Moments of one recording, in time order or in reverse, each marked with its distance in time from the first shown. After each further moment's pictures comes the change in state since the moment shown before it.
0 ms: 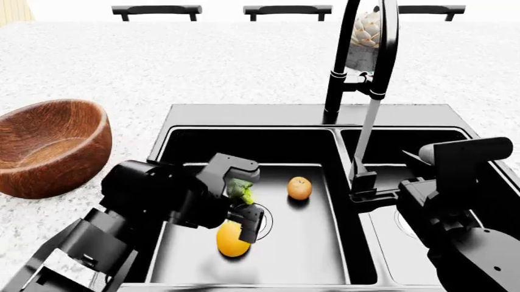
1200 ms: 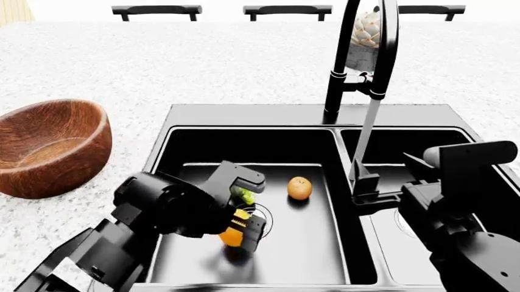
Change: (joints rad) left arm 0.044 0.006 0.088 0.035 0.061 0.090 -0.006; right arm -0.024 0.009 0.024 -0.008 0.044 -0.015 0.007
